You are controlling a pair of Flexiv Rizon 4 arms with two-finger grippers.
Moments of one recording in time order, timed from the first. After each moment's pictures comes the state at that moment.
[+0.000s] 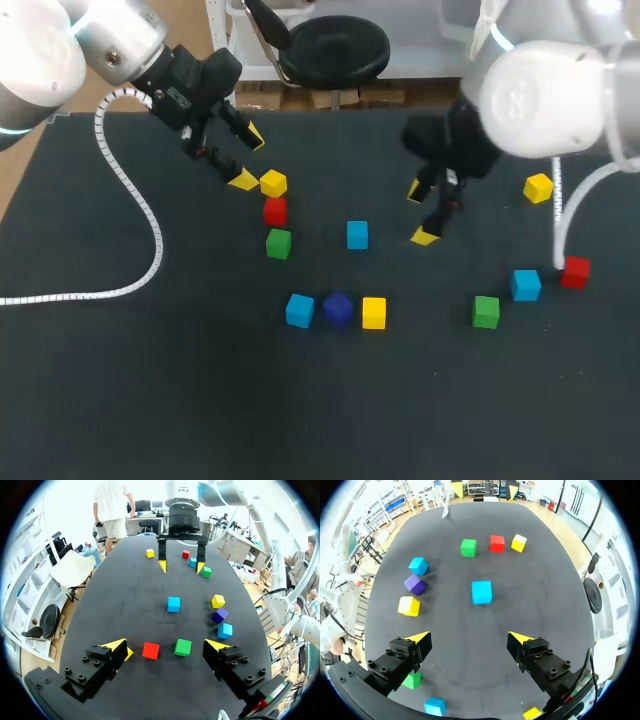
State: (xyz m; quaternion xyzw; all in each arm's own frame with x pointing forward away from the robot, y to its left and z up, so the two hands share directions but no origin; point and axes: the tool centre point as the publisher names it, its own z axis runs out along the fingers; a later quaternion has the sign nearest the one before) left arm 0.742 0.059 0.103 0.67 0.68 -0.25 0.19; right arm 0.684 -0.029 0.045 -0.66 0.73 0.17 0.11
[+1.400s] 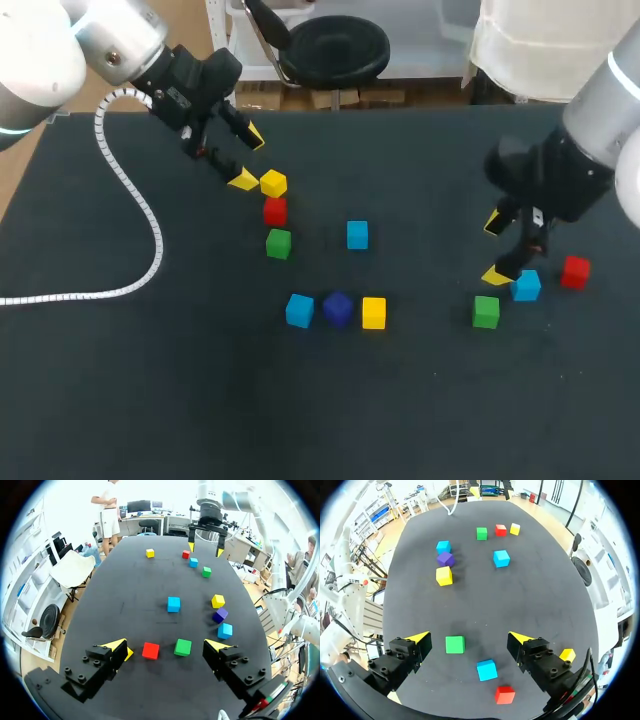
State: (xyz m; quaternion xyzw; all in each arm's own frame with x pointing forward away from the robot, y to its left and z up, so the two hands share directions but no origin) left arm 0.742 0.059 0.103 0.67 0.68 -0.25 0.19; right arm 0.596 -0.103 0.071 -0.60 0.78 0.15 0.12
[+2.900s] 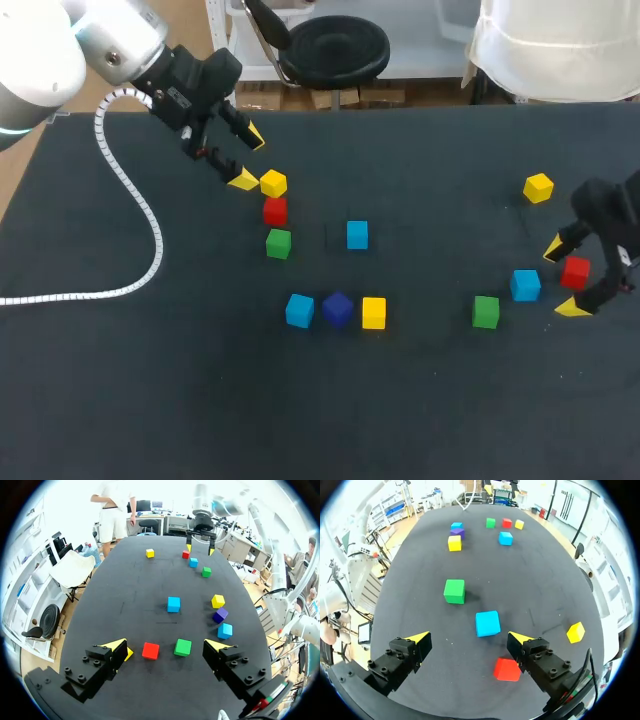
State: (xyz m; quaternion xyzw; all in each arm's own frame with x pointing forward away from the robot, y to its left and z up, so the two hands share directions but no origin) left arm 0.742 0.059 0.103 0.67 0.68 -0.25 0.19; right arm 0.581 -0.192 0.026 -0.64 0.73 0.18 0.17
